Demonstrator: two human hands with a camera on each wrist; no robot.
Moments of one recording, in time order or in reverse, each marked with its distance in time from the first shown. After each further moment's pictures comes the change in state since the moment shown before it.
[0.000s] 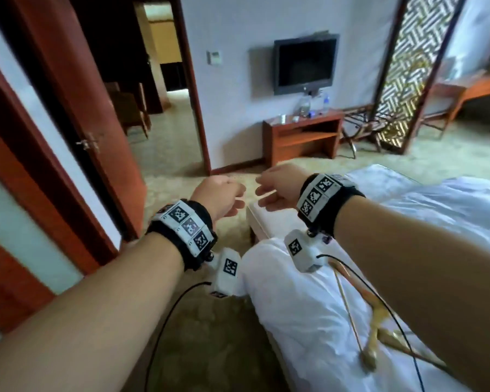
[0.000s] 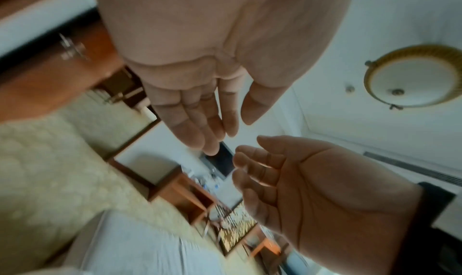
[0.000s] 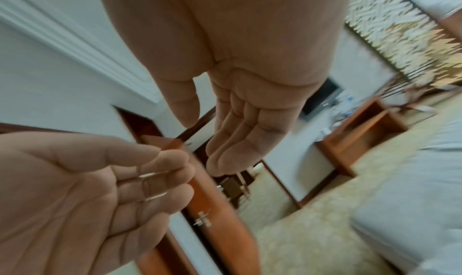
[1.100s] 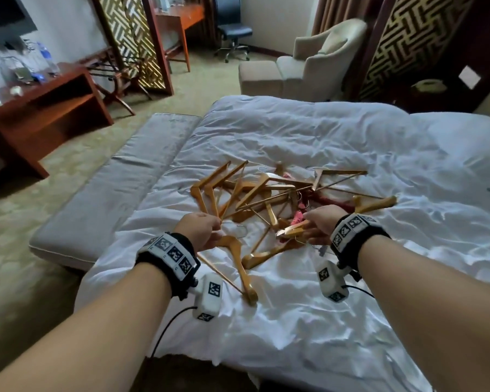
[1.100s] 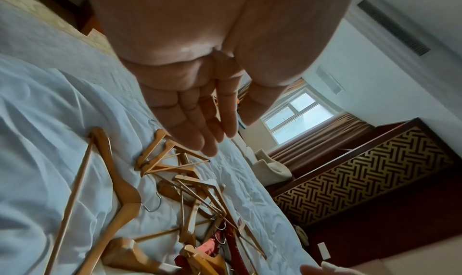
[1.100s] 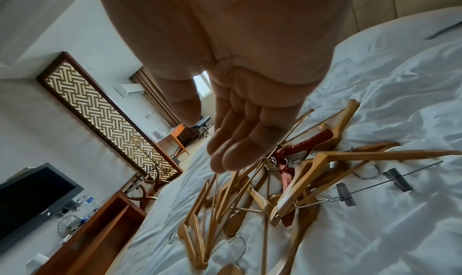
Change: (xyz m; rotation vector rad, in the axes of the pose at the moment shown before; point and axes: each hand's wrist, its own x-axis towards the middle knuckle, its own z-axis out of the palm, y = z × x) left_hand 0.044 -0.096 0.365 0.157 -0.922 -0.173; right_hand -0.163 0.330 -0.252 0.425 1.077 0.729
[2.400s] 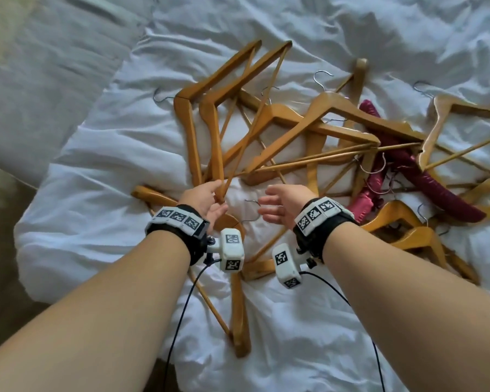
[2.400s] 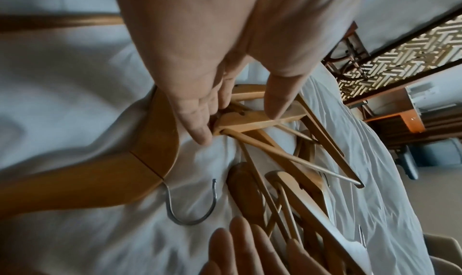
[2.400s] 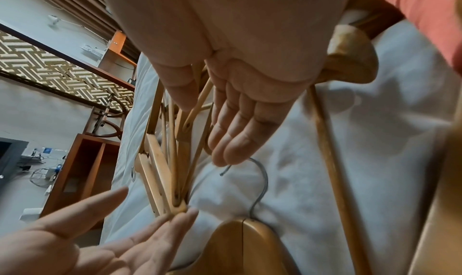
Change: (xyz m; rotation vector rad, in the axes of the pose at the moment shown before) left_hand 0.389 -0.119 0.080 -0.536 0.268 -0.686; right_hand 0.384 0.008 0.201 0.144 -0.400 0.417
